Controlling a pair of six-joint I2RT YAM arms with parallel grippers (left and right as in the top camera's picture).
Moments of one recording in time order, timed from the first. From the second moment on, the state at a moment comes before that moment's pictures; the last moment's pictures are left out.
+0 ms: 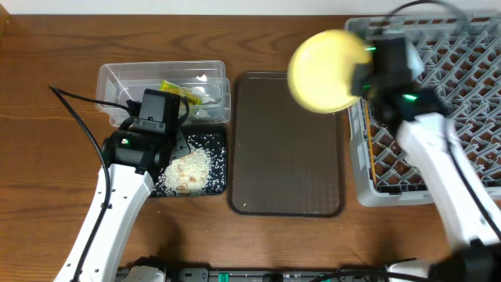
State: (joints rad) left arm -0.20 1.27 1.09 -1.00 -0.24 -0.55; right arm 0.19 1.53 1.34 -0.57 0.28 0.24
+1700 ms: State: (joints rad) left arm -0.20 1.27 1.09 -0.93 -0.17 -0.39; right arm 0.02 1.37 1.31 -0.70 -0.04 0.01
